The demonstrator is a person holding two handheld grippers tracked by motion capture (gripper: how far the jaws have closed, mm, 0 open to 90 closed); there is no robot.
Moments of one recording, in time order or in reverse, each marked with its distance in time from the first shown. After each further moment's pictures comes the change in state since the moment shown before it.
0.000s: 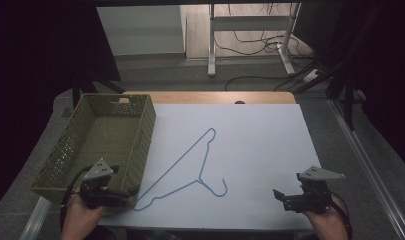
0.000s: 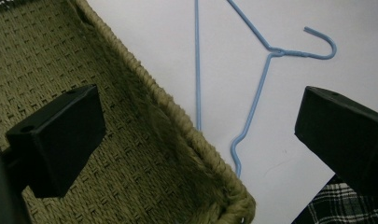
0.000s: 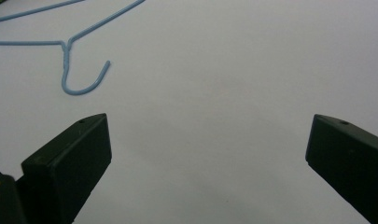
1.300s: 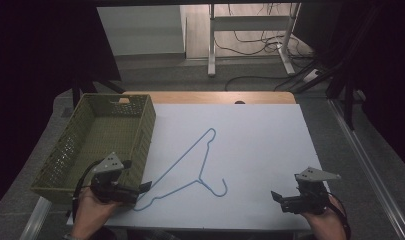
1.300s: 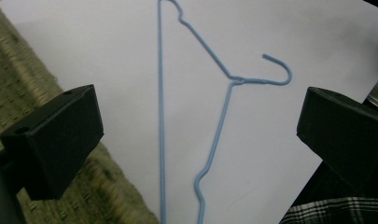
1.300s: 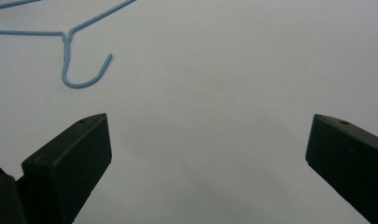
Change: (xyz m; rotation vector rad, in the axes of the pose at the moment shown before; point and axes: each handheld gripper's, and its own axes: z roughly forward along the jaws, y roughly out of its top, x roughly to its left) left arm -0.020 0.030 0.008 -0.047 -0.108 0.039; right arm 0.006 0.001 0.002 0.016 -0.011 -0.032
